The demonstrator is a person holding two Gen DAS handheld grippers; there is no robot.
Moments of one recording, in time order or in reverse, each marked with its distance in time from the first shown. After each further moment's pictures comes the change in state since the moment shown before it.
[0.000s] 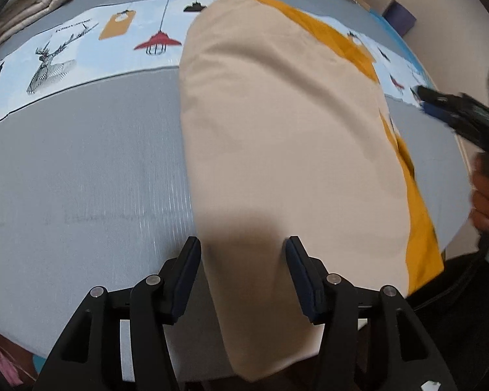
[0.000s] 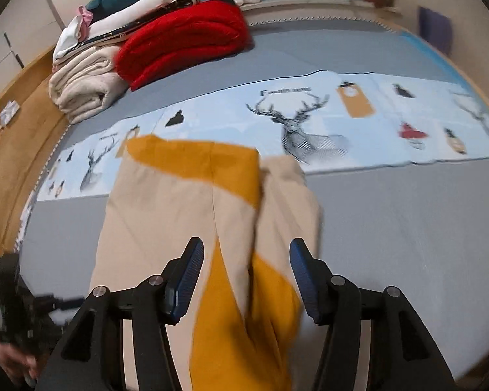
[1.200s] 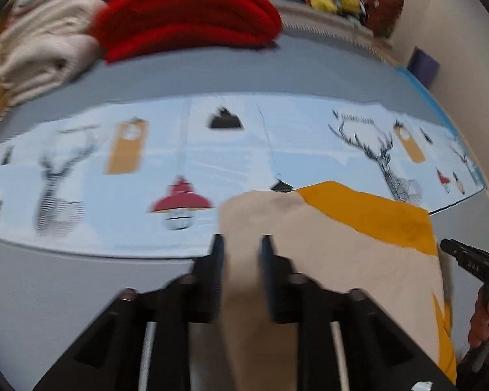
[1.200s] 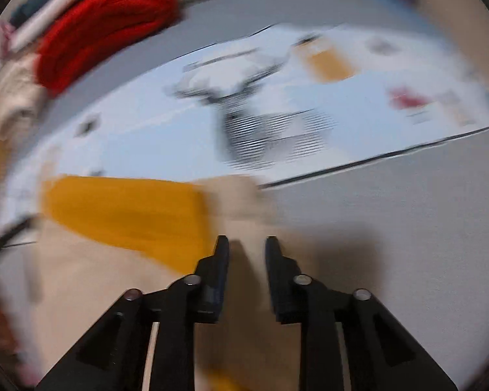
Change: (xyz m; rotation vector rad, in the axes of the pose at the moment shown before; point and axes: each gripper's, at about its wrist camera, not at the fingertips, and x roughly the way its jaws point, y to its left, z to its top) left arm 0.001 0.024 0.167 0.016 -0.303 0.145; right arm 0.093 -0.053 0.032 0.134 0.061 -0.352
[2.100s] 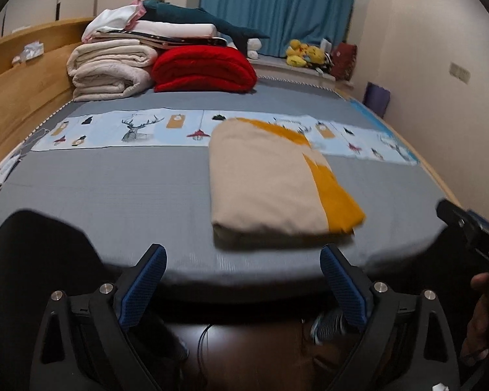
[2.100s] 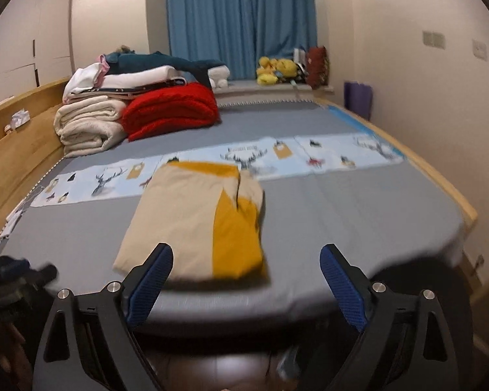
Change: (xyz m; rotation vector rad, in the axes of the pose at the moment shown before) left arm -0.305 -0.094 -0.343 -0.013 -0.250 -0.008; right arm -0.350 -0.030 -0.357 -0.072 -0.474 0.083
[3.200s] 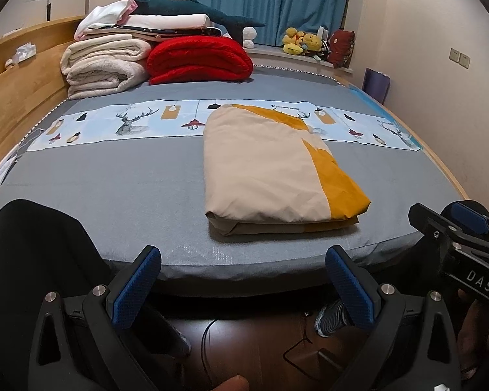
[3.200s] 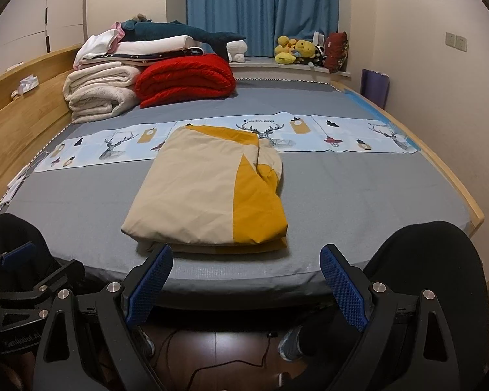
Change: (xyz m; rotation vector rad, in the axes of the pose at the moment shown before) left arm 0.026 -0.008 -0.006 0.013 0.036 0.020; right arm 0.027 0.031 -0.016 -0.101 0.073 0.023
